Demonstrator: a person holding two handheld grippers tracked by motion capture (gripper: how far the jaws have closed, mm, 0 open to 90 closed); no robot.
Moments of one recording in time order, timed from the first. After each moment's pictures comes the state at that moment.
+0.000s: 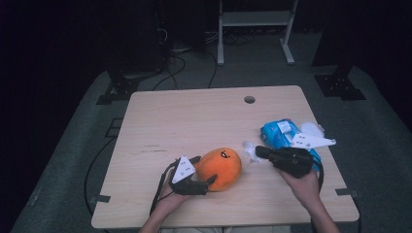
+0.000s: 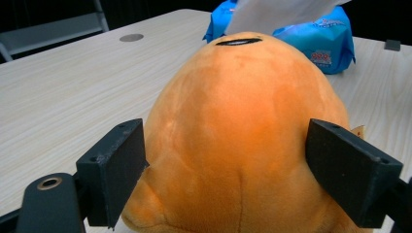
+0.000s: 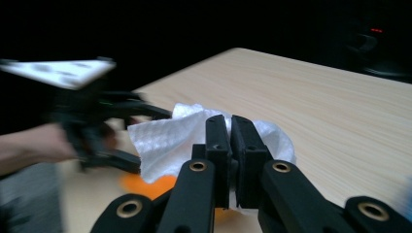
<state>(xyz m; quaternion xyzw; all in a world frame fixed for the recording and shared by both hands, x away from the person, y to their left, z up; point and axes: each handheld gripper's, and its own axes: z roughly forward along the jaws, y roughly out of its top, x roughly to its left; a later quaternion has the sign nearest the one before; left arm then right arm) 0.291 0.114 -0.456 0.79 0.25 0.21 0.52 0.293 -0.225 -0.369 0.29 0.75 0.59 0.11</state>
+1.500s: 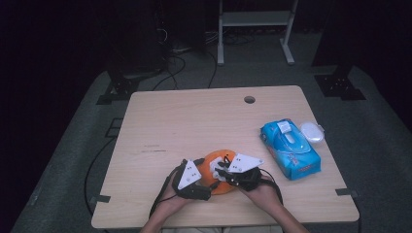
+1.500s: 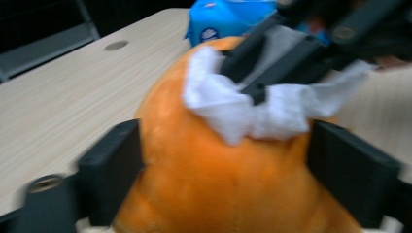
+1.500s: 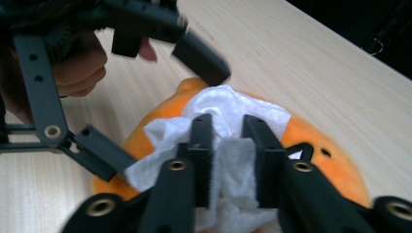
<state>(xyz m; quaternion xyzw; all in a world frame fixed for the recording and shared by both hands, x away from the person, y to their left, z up) 0.282 0.104 -0.455 0.80 0.22 0.22 0.51 0.290 -0.110 -0.426 0.19 0.84 0.46 0.20</state>
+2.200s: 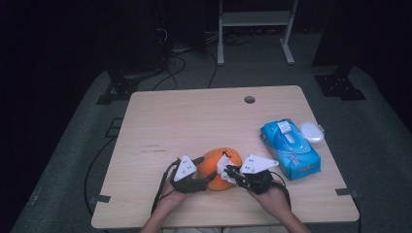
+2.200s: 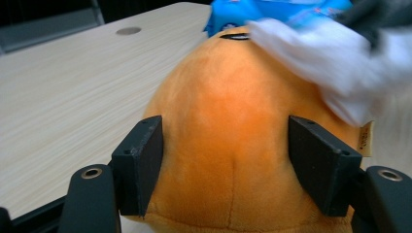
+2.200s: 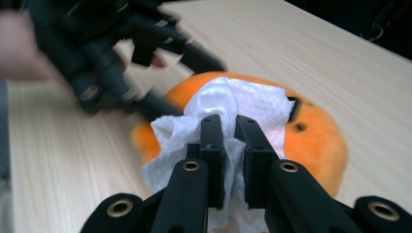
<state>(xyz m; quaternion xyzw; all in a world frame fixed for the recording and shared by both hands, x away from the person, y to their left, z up) 0.303 0.117 -0.464 0.79 0.26 0.19 0.52 0.278 -0.133 -0.419 0.22 0.84 0.46 0.20</state>
